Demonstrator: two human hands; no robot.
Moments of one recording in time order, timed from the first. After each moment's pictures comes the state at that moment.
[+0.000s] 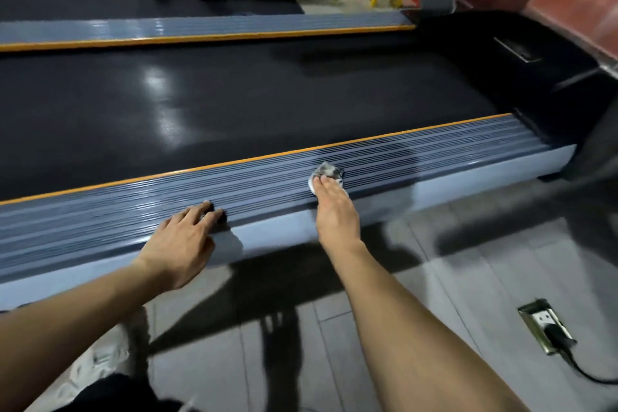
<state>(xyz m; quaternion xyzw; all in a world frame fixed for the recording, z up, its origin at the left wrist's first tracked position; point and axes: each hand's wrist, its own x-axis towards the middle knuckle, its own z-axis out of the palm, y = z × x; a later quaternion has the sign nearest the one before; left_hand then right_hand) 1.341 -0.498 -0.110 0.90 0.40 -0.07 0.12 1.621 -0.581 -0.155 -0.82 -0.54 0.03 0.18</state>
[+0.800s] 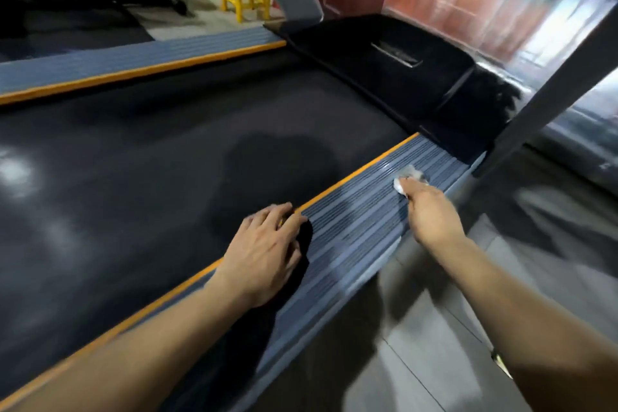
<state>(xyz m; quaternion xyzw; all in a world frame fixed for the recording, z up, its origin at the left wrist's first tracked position) 1.770 -0.423 -0.148 0.98 0.11 0.05 0.14 2.023 -0.632 -0.141 -0.95 -0.29 -0.01 0.09</state>
